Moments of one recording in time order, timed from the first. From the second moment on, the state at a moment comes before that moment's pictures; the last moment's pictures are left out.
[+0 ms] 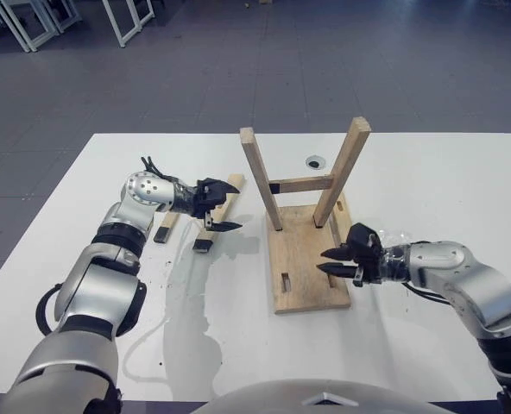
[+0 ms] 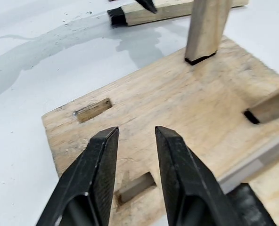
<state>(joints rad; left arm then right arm) -0.78 0.59 -0.33 0.99 -0.04 -0.42 -1.23 -0.18 -0.69 0.22 -0.46 0.41 0.83 0.83</state>
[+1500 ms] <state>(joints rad) -0.19 0.51 0.16 0.52 -0.20 0.27 -0.51 -0.13 -0.70 0.20 -0.51 0.32 0.85 0.71</state>
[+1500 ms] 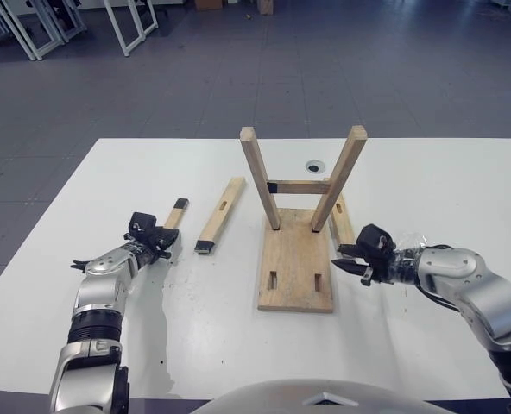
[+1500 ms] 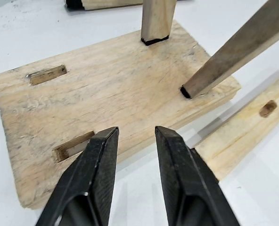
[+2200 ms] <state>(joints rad) 0.35 0.20 -0.01 -0.47 -0.11 -0.09 -0.27 -0.53 0.11 -0.37 -0.34 0.87 1.47 0.27</state>
